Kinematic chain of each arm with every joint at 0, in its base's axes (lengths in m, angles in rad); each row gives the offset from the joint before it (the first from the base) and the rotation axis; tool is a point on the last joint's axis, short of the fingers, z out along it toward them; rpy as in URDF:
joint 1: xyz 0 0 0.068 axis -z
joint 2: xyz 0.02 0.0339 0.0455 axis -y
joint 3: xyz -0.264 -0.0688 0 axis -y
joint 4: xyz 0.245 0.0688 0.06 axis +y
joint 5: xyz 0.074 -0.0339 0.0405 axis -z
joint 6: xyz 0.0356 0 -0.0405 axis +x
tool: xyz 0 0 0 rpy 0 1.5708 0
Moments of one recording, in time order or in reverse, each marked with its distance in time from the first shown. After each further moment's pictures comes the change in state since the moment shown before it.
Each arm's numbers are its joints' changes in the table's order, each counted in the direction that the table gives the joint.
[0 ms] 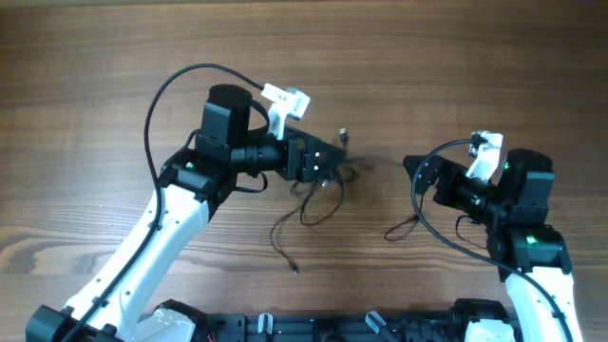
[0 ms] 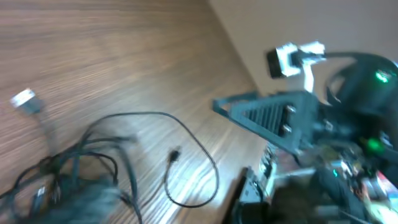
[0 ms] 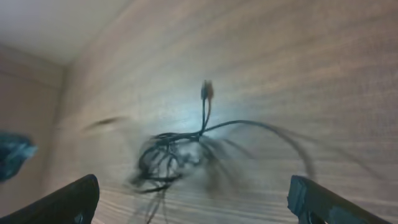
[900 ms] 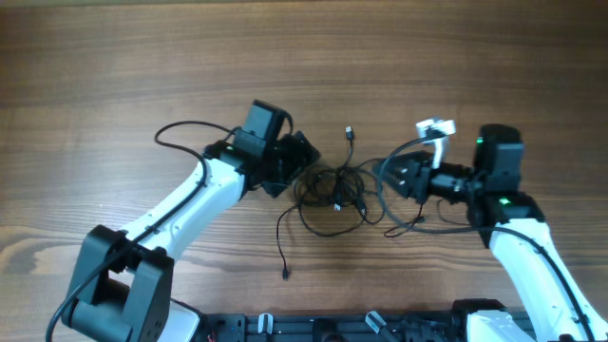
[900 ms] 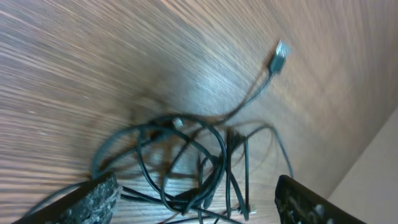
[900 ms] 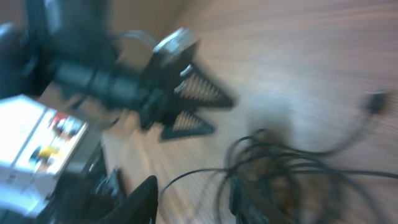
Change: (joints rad) left arm 0.068 -0.263 0.000 0.161 -0.463 -0.716; right arm -0.106 -0.292 0.000 -0.311 -0.507 -0.281
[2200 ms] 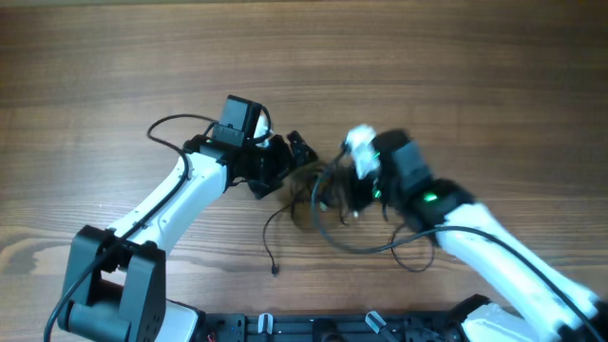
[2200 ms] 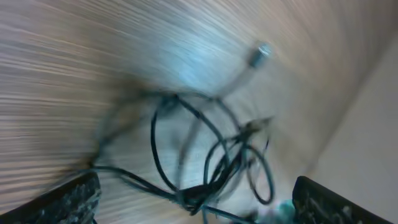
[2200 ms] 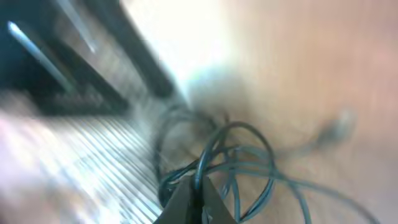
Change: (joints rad) left arm -0.115 0.000 0.000 0.071 0.248 0.304; right arm -0.485 -0.093 0.184 0.156 0.772 0.003
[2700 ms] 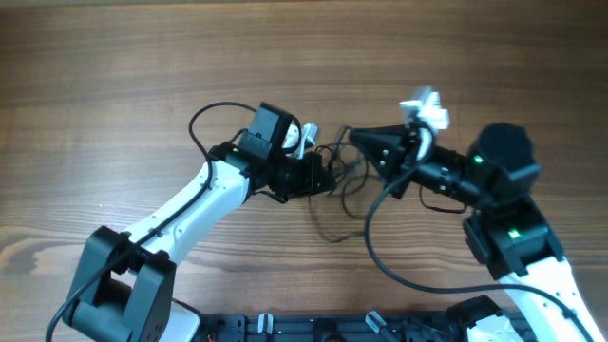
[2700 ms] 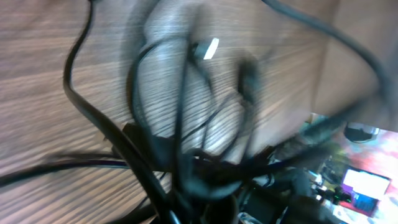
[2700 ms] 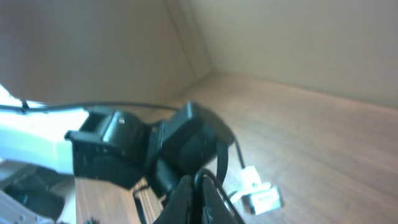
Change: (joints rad) left arm 0.145 0.003 0.007 -0.022 0.092 0.211; right arm 0.209 0.354 0.063 -0.241 -0.428 0.112
